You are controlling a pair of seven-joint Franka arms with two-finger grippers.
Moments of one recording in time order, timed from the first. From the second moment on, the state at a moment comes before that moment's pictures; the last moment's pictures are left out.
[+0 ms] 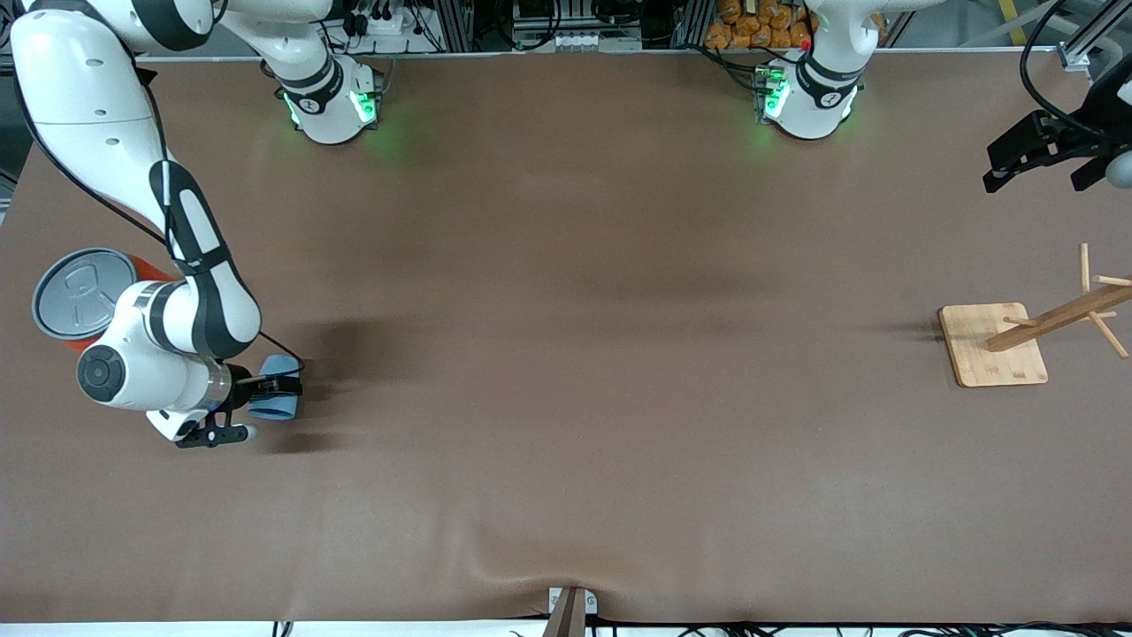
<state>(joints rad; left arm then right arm) 0.05 -0.08 -0.11 -1.52 0.00 1.45 -0.07 -0.08 0.67 0.03 -1.70 0.10 2.22 -0.22</state>
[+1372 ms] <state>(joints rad) 0.04 -0.06 -0.11 -1.52 0.00 1.46 -0.07 0.56 0.56 0.06 -1.62 -0.22 2.28 -0.39</state>
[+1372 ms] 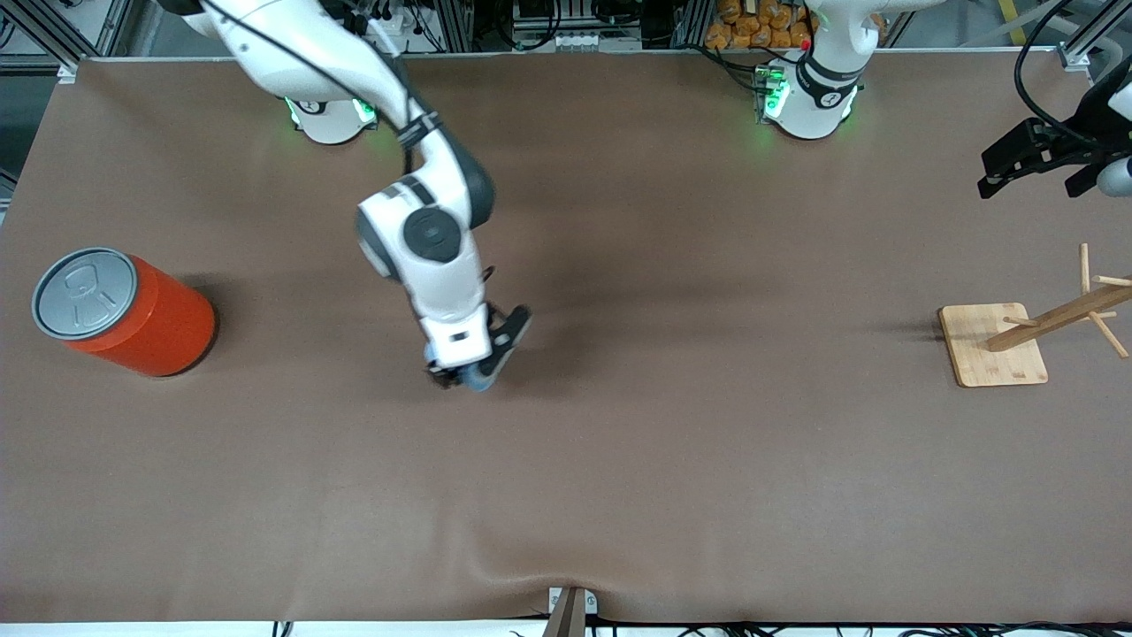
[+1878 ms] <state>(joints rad) 0.04 -0.06 -0.13 -1.53 0.00 1.46 -0.07 0.66 0.64 0.06 -1.70 -0.25 2.53 -0.48</state>
